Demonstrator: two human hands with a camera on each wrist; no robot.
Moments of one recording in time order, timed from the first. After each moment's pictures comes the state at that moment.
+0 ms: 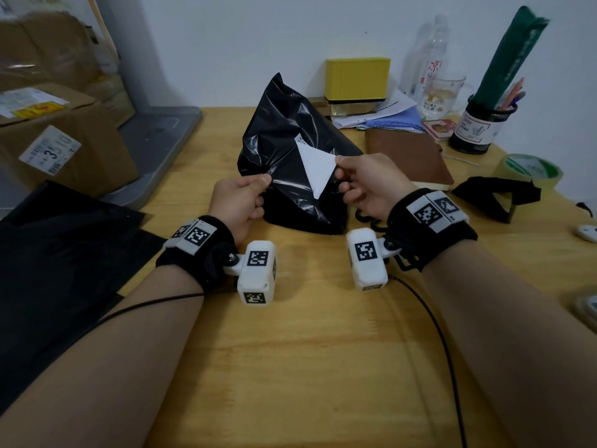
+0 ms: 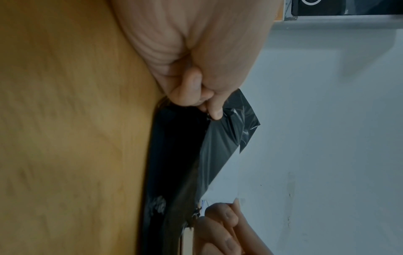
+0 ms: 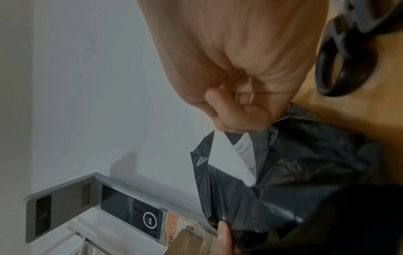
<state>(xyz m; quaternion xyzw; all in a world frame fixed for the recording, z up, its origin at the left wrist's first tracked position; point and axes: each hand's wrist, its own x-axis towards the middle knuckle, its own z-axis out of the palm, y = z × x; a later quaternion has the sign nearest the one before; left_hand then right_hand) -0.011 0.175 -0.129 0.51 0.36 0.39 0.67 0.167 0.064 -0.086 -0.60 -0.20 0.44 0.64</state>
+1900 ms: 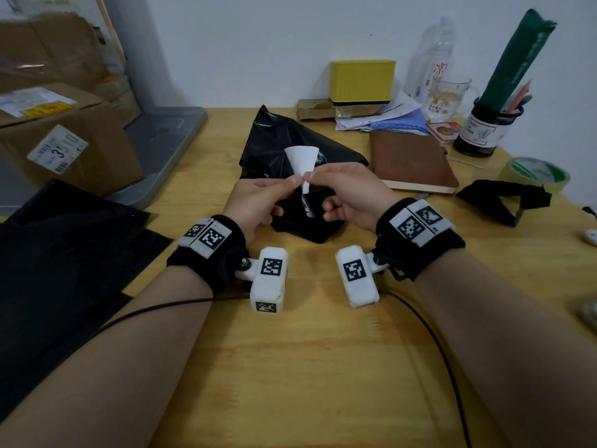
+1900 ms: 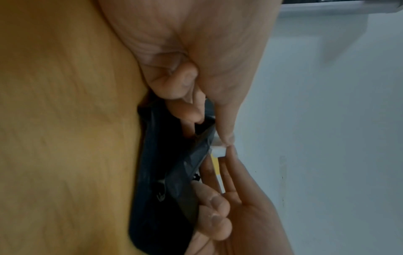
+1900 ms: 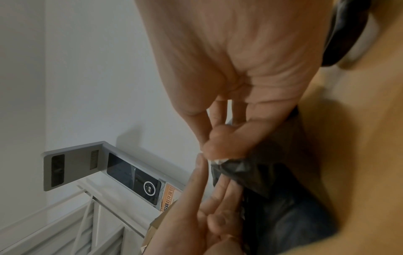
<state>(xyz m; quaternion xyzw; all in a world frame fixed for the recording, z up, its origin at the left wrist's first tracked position) -0.008 0.158 -0.117 0.62 0.41 0.32 0.59 0.136 0.067 -0.091 -0.63 -0.34 0.44 0.54</state>
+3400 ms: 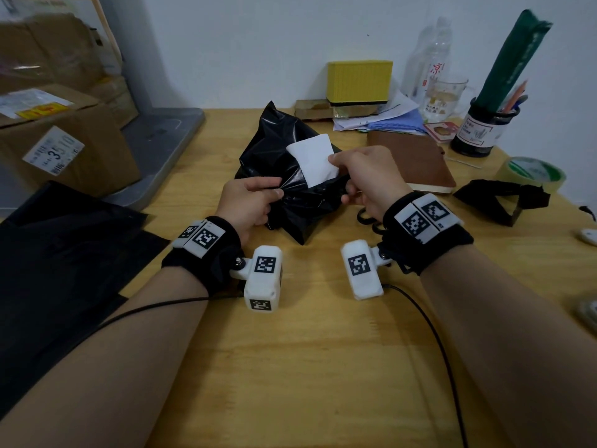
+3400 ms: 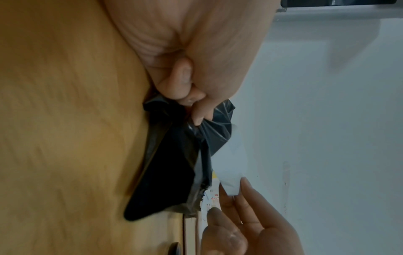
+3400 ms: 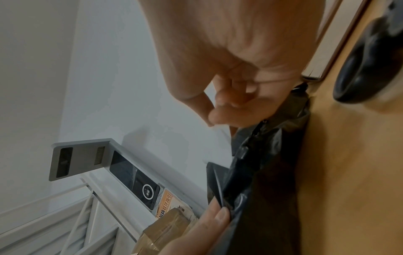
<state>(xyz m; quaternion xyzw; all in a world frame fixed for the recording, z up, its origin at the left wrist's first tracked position) -0.011 0.164 -0.122 0.59 0.40 0.35 0.61 0.149 0.065 -0.075 -0.69 -0.26 0.30 0.60</state>
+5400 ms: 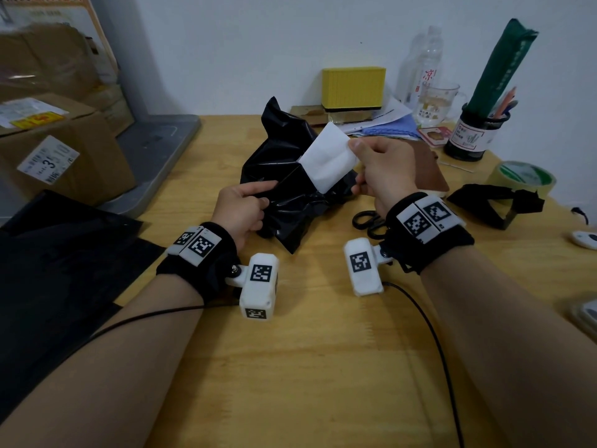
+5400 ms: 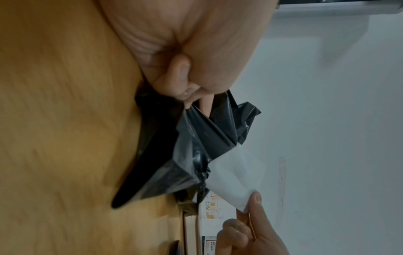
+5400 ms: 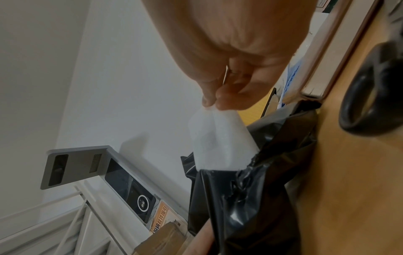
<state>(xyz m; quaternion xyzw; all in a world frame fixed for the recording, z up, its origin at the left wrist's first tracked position) -0.011 0.168 -0.123 0.58 0.40 0.34 0.62 0.174 0.064 -0.078 -0.65 -0.26 0.19 0.69</state>
